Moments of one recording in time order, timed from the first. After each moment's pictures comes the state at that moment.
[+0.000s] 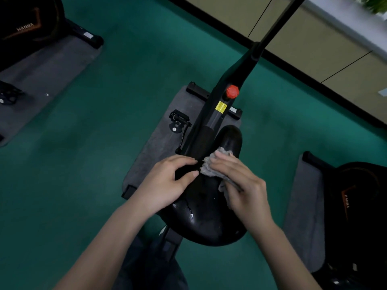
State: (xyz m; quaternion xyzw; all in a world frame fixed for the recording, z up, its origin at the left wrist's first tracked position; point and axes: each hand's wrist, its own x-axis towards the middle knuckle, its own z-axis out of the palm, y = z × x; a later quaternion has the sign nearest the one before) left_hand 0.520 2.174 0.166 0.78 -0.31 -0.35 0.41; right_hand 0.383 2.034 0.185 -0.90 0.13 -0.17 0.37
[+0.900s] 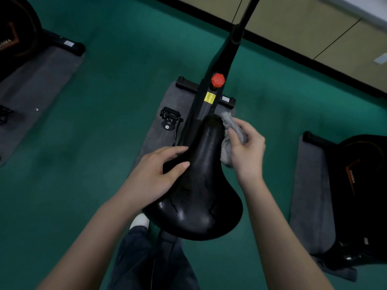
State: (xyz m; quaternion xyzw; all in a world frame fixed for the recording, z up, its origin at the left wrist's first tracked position) left_hand 0.524 2.162 0.165 0.76 -0.33 -0.36 0.42; right_hand 0.418 1.988 0.174 -0.71 0.47 -0.28 0.45
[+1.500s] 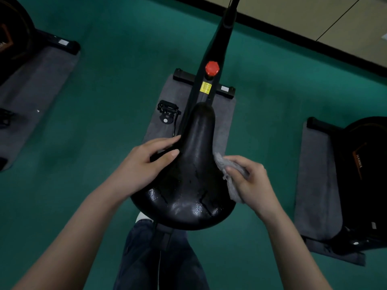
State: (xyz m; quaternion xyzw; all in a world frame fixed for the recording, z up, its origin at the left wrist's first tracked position) left_hand 0.527 2.156 0.167 0.75 -0.33 -0.40 0.43; right_hand 0.331 2.011 0.171 -0.76 0.41 -0.09 0.50
